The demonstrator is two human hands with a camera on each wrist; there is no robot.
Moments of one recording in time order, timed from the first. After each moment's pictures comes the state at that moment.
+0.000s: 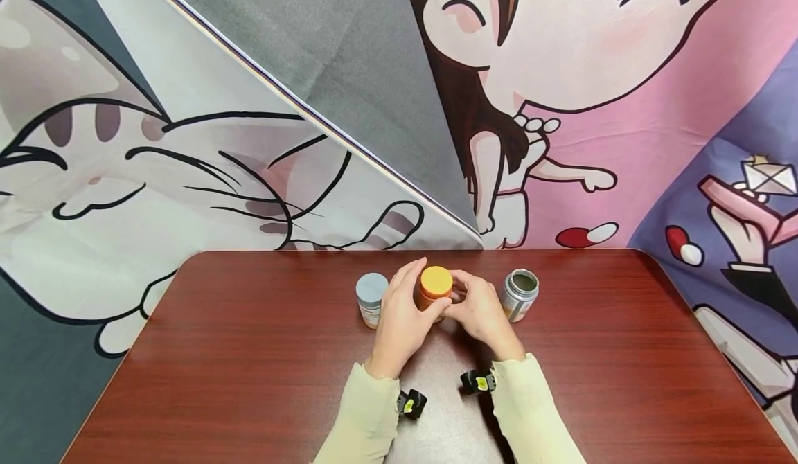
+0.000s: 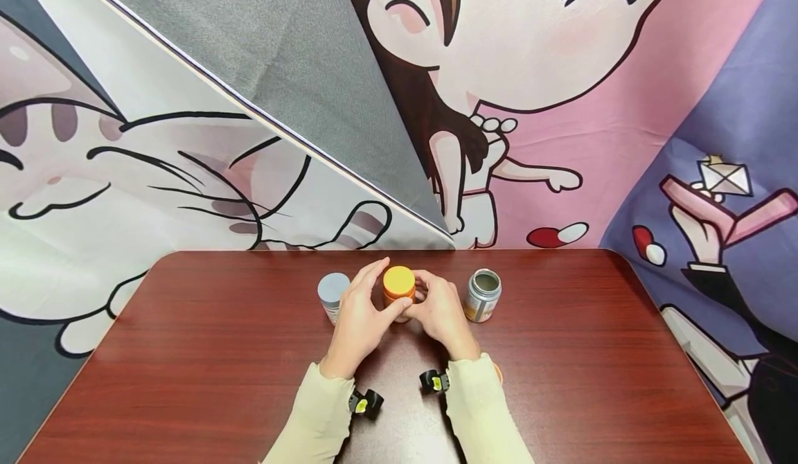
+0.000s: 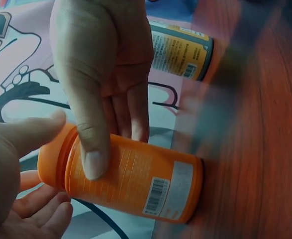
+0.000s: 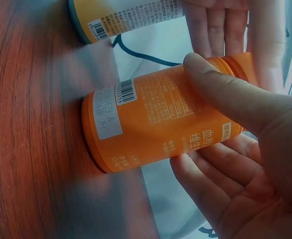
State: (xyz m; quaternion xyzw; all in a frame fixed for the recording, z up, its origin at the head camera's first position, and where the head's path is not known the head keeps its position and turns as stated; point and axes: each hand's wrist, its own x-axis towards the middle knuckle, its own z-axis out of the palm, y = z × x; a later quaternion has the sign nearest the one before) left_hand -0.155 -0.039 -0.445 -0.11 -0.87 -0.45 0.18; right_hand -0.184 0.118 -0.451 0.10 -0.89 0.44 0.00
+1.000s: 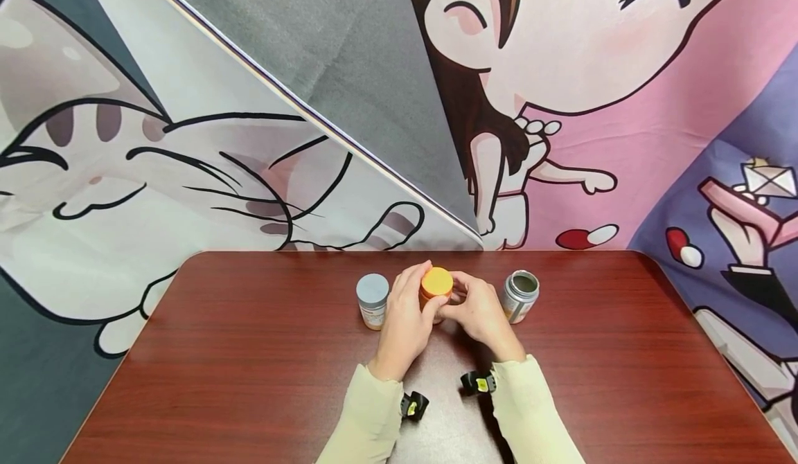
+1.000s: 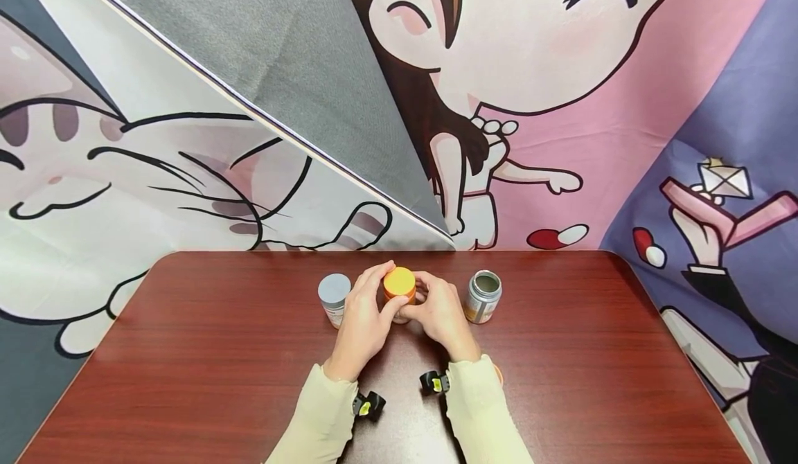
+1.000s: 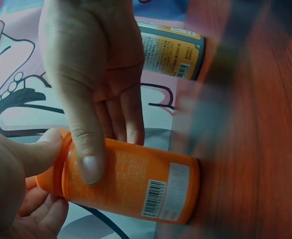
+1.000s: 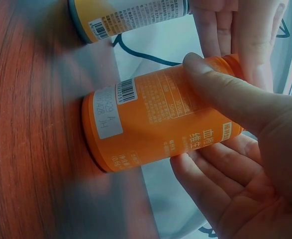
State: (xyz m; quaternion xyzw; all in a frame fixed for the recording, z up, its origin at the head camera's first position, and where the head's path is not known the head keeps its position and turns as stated) left_hand -0.154 -0.033 -0.446 -0.14 -0.87 -0.43 0.22; right_hand -0.183 0.118 -0.450 0.10 -0.89 0.46 0.01
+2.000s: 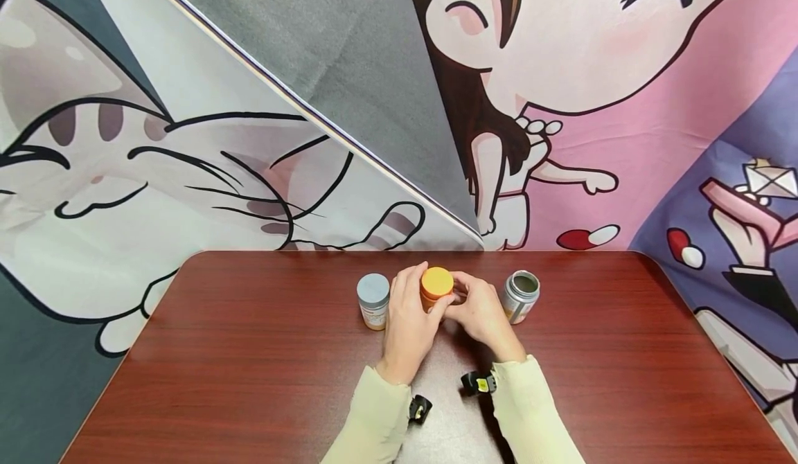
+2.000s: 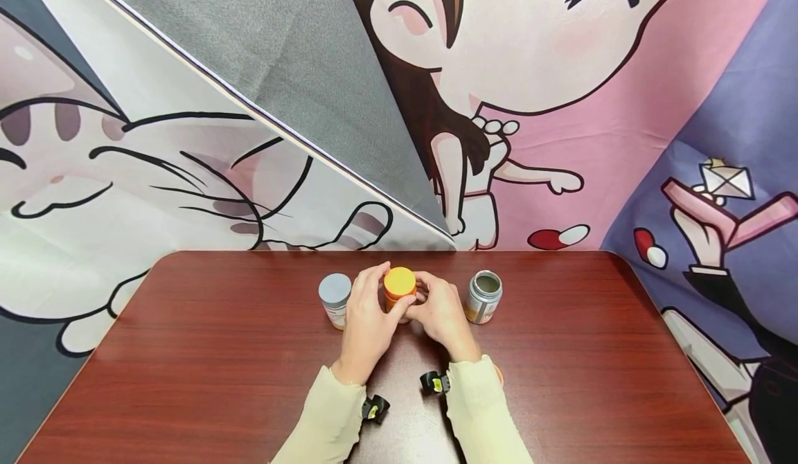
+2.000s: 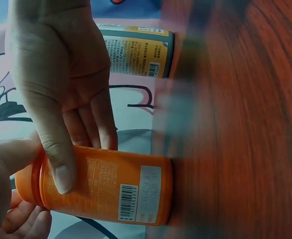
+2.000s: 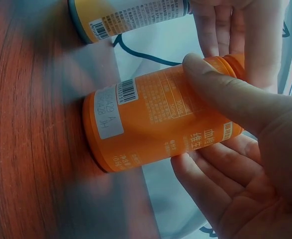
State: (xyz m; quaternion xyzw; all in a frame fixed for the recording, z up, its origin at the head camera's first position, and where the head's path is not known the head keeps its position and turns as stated) left_hand -0.153 -0.023 -0.457 -0.10 -0.86 -0.40 0.29; right_hand -0.185 0.118 -0.451 0.10 -0.90 0.42 0.01
